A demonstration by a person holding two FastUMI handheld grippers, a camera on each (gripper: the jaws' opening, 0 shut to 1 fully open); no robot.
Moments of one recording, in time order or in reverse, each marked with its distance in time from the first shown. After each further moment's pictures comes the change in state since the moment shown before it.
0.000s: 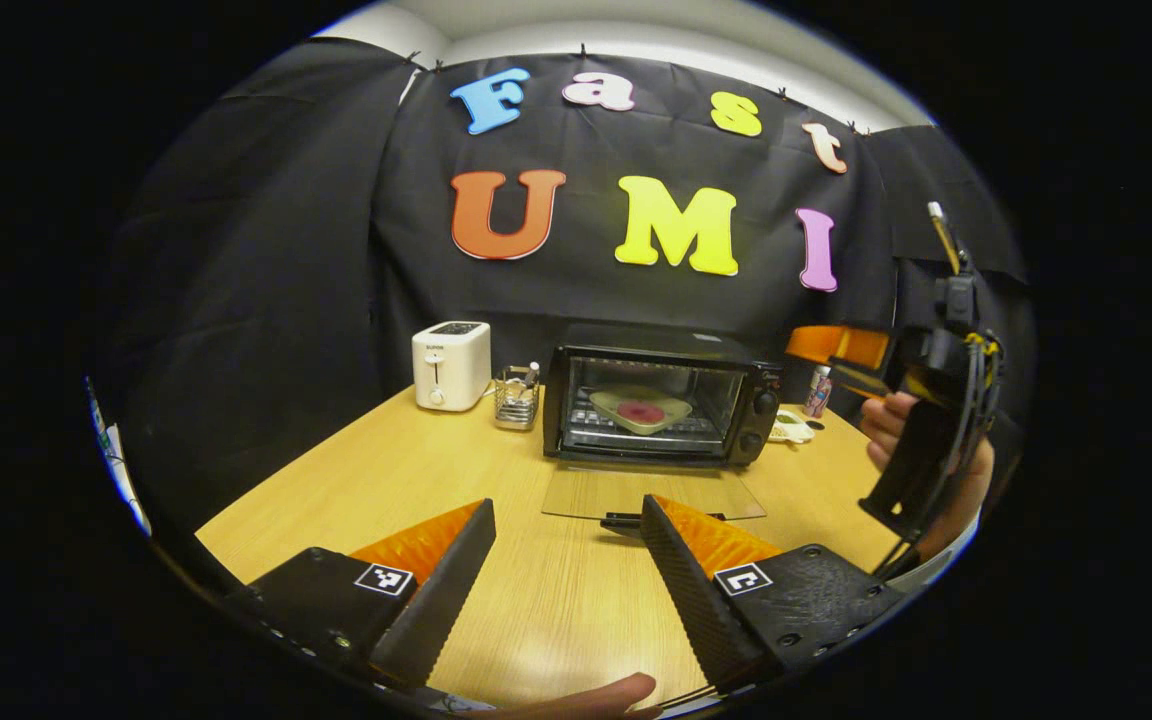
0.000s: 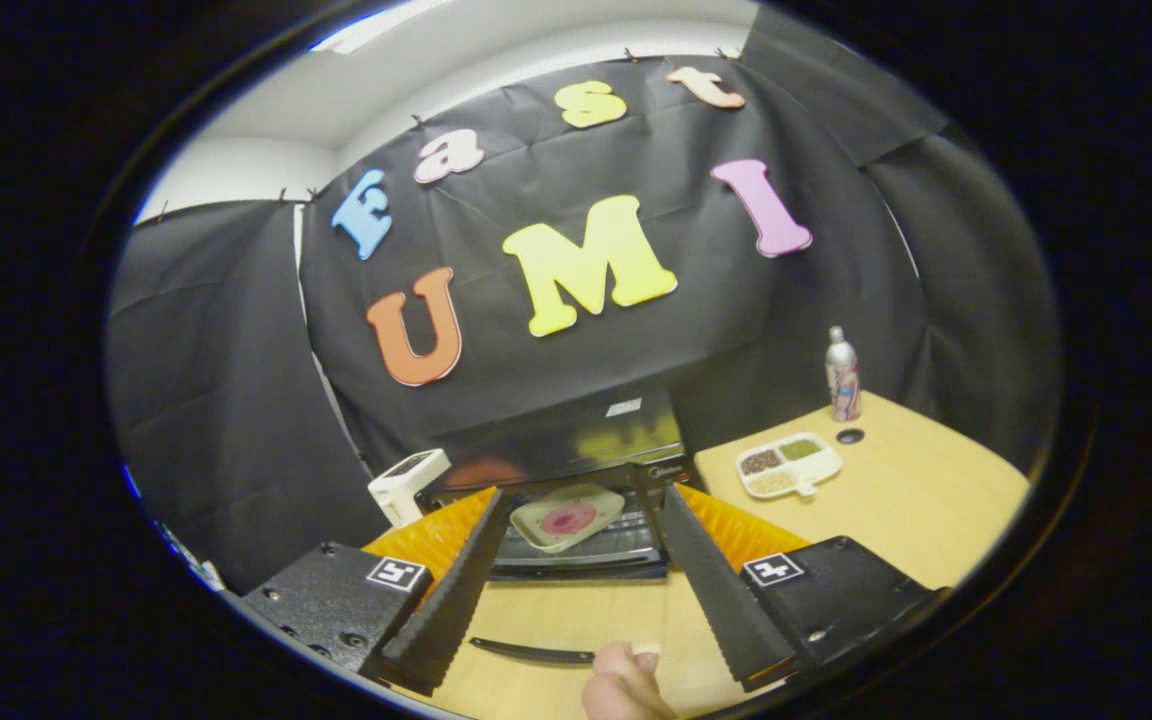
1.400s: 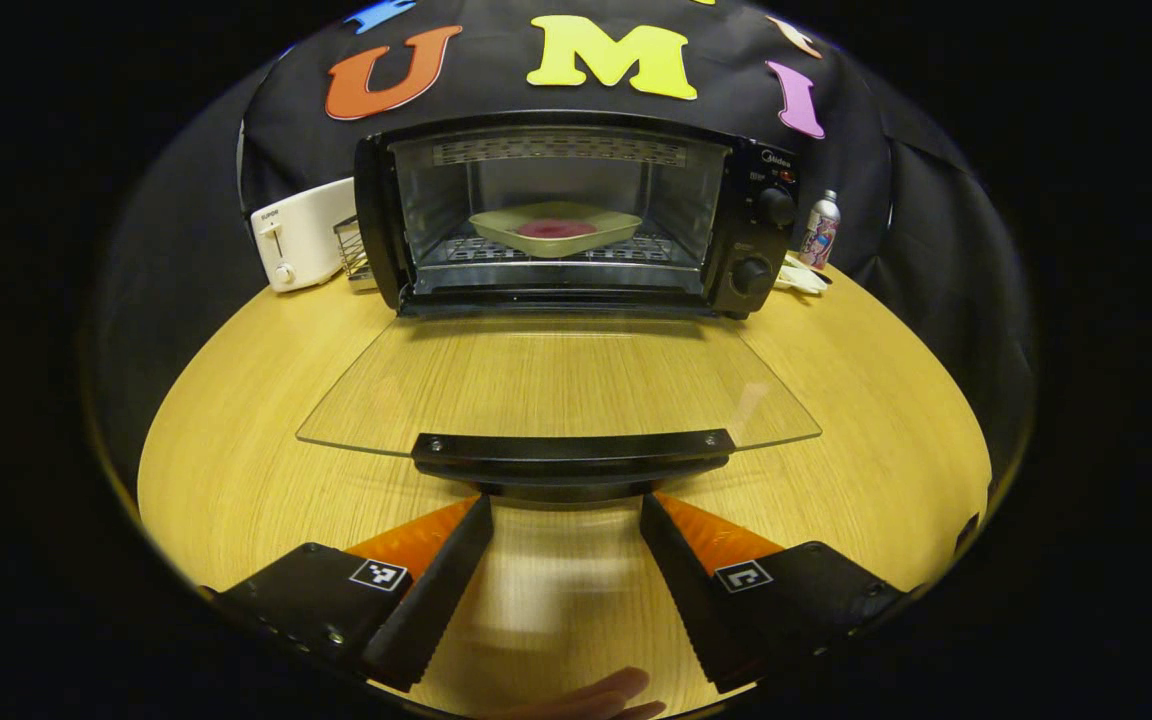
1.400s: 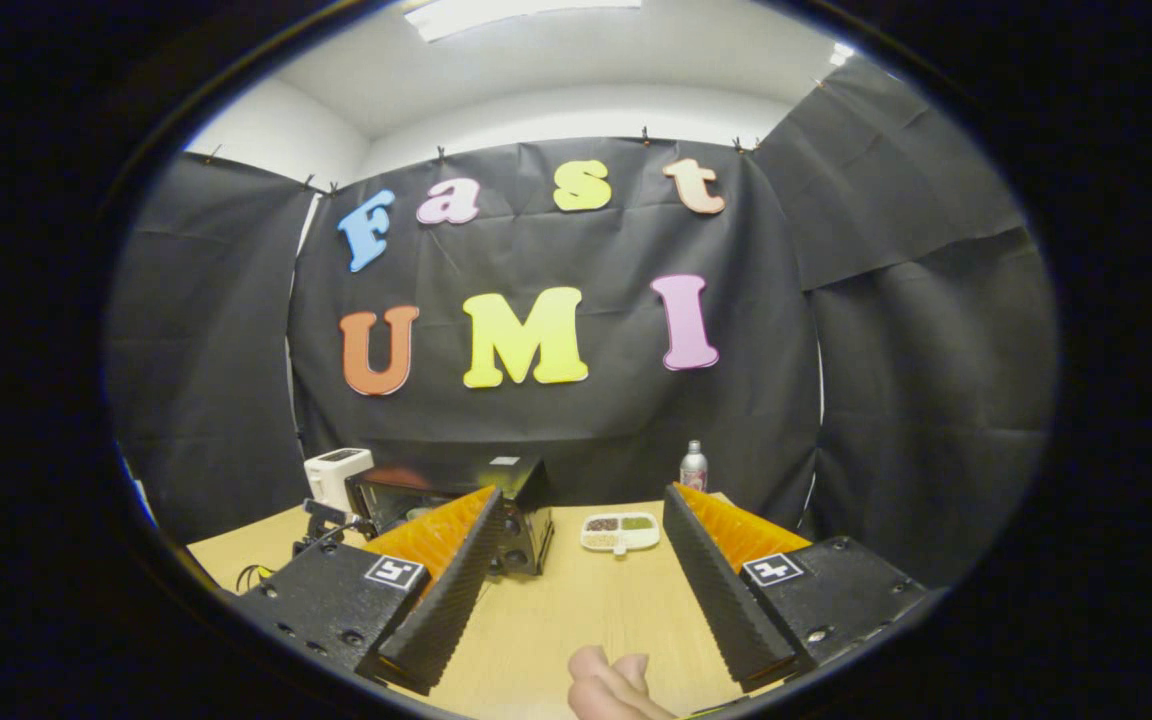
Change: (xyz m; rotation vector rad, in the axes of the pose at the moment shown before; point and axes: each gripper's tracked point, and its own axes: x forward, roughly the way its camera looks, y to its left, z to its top) left arm 0.121 -0.086 -0.122 0.089 0.442 -0.097; right arm -0.167 -0.113 0.080 -0.209 -0.138 -0.154
